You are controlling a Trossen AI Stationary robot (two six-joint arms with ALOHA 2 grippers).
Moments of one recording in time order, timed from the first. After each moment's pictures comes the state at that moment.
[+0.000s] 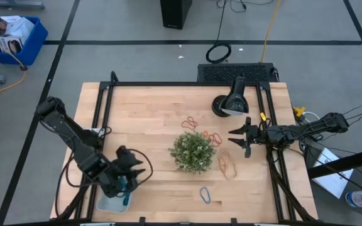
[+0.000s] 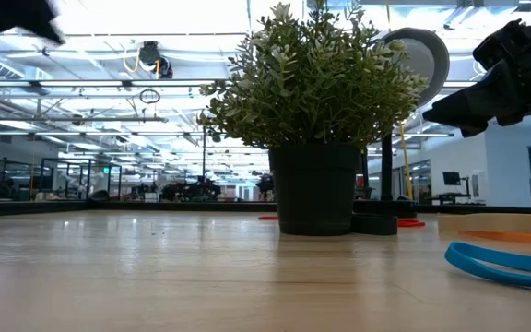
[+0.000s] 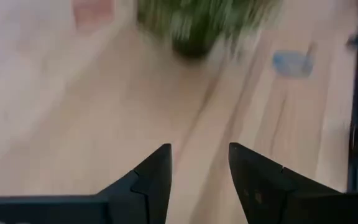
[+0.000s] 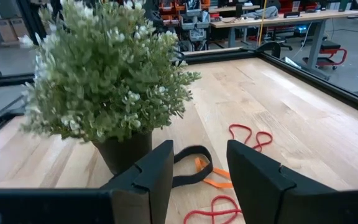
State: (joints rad) left arm -0.80 1.33 1.01 -0.77 -0.68 -1.12; right arm 0.23 0.25 0.02 0.07 0.34 0.15
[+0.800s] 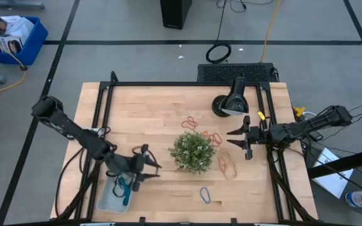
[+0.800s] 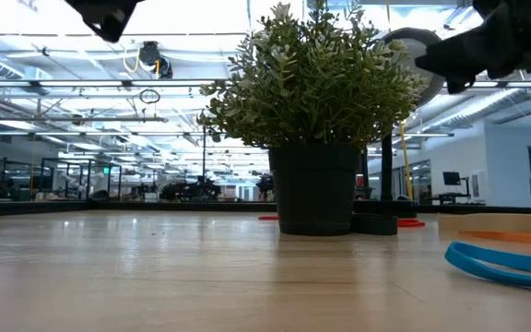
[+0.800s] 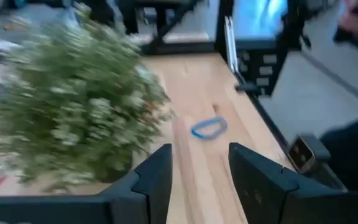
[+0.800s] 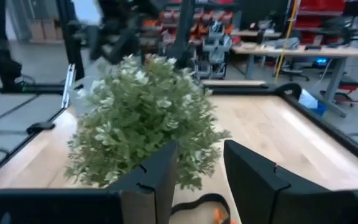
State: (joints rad) left arm -0.60 1.25 0.65 0.26 -0.38 -0.20; right arm 0.31 0.46 0.18 0.19 0.34 0.03
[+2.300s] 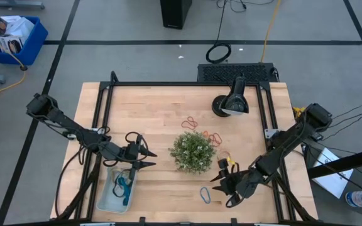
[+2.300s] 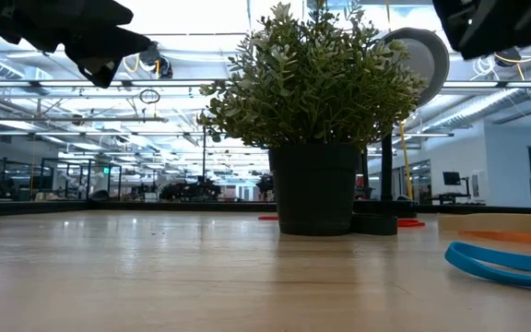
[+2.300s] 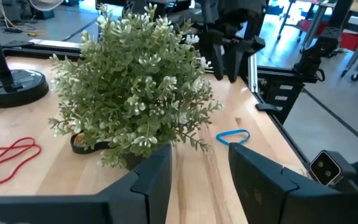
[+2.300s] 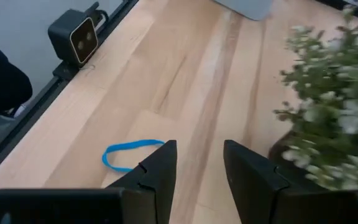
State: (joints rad) left arm -0.52 1.10 0.39 0.48 -0.37 -0.24; right arm 0.75 1.47 0.80 -0.07 0.44 0.15
